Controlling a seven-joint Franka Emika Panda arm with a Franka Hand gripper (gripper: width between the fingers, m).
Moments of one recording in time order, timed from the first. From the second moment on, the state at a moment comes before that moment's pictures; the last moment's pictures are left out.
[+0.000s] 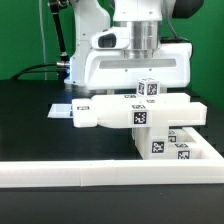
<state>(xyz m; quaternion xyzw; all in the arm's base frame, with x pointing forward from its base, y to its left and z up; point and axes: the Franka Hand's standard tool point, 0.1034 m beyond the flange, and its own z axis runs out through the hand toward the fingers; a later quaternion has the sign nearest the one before) 0.483 0.057 0.056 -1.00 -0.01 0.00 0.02</state>
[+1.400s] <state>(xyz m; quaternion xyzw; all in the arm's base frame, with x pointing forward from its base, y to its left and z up) 0.476 0.055 0.026 -1.00 -0.01 0.01 0.00</state>
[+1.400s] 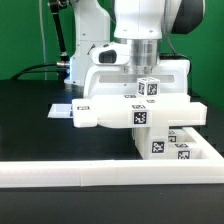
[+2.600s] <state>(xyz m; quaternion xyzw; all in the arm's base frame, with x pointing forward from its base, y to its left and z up) 0.471 0.058 0.019 -1.00 -0.01 0.02 0.00</state>
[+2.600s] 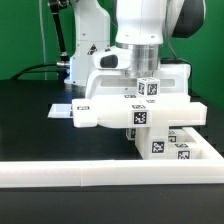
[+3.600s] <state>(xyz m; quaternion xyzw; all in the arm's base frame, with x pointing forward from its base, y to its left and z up) 0.461 0.054 0.081 -1.00 0.05 0.01 0.04</state>
